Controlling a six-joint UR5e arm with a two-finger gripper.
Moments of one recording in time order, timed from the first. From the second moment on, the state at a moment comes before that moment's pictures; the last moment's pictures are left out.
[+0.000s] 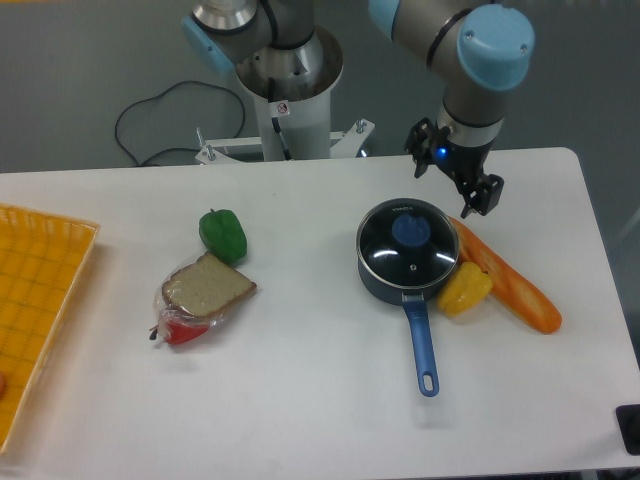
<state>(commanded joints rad) 2.76 -1.75 -1.63 -1.38 1.57 1.41</state>
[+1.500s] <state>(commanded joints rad) 2.77 -1.77 -1.70 -1.36 1.42 1.05</state>
